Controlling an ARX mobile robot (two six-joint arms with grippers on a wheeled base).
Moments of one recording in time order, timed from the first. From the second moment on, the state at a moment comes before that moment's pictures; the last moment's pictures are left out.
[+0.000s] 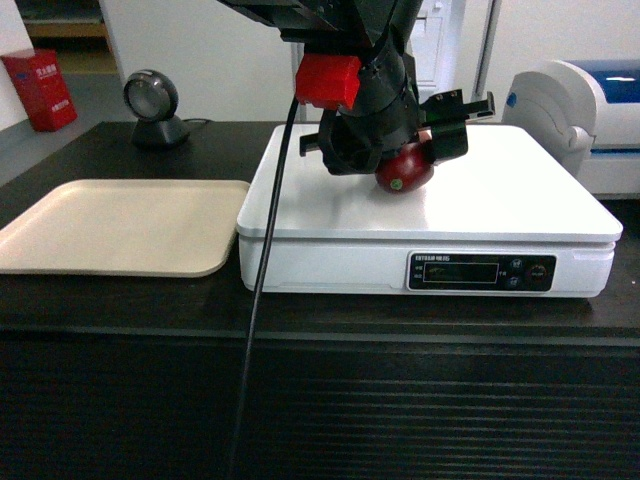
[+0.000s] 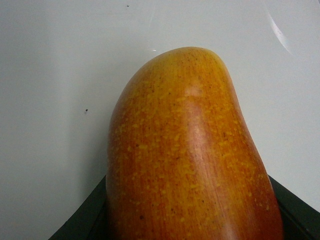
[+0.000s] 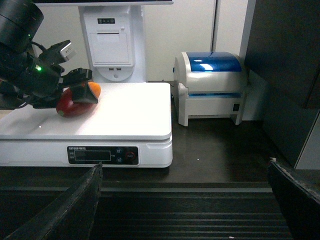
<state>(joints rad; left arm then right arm) -0.52 2.40 2.04 -0.38 -0.02 -0.36 0.00 0.00 0.01 0.00 0.00 0.00</state>
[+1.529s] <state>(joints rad) -0.33 1.56 1.01 0.58 -0.24 0.02 0.00 0.00 0.01 0.00 0.00 0.00</state>
